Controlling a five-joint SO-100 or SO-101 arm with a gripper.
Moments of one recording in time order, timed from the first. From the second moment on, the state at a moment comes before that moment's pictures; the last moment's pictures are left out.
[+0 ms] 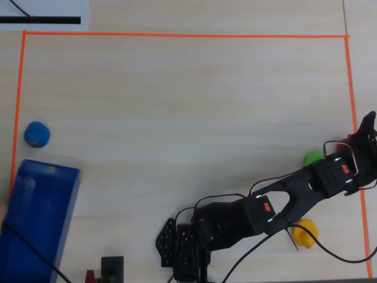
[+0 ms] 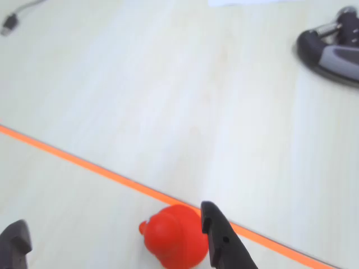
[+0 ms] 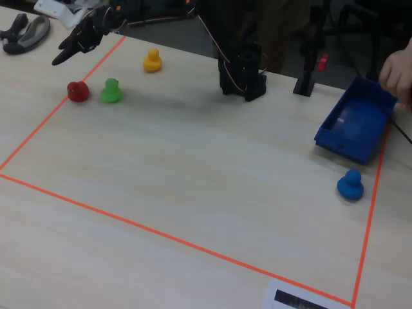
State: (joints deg) arm 70.7 67.6 70.7 19.5 -83.3
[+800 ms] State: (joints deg) arm 72.4 58.4 71.2 12.5 -88.9
